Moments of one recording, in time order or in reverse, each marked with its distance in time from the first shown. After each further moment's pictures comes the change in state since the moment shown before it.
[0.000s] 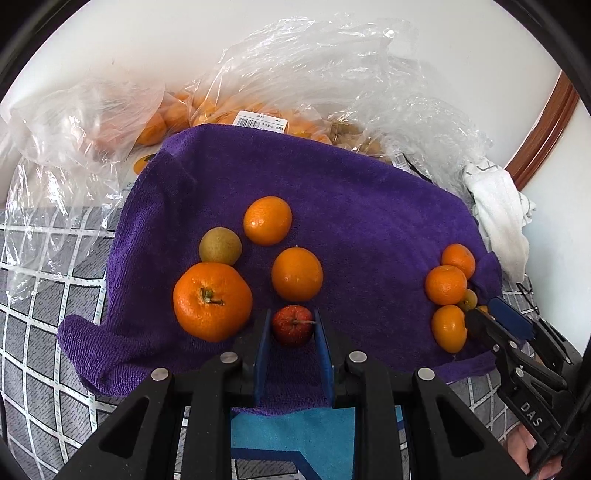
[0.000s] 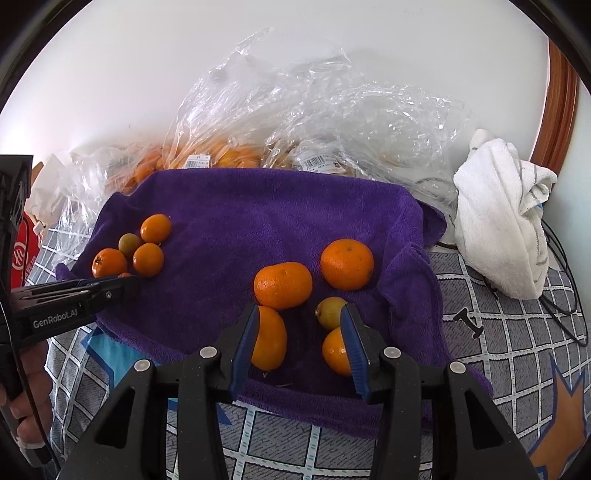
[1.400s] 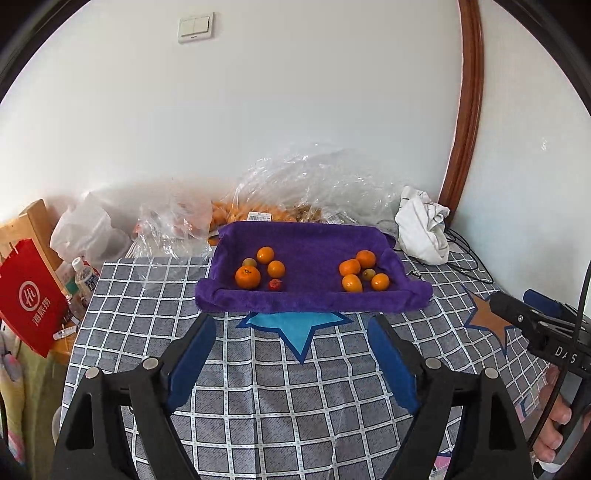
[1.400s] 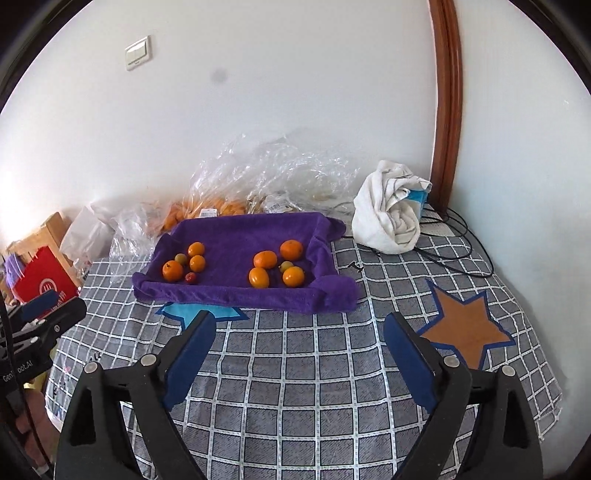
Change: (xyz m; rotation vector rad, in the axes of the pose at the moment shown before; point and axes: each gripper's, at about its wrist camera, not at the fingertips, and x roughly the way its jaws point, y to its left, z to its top) left arm -0.251 -0.066 -0.125 0.162 -0.330 0.108; right arm -0.244 -0.025 -0.078 0.189 -0.158 -0.042
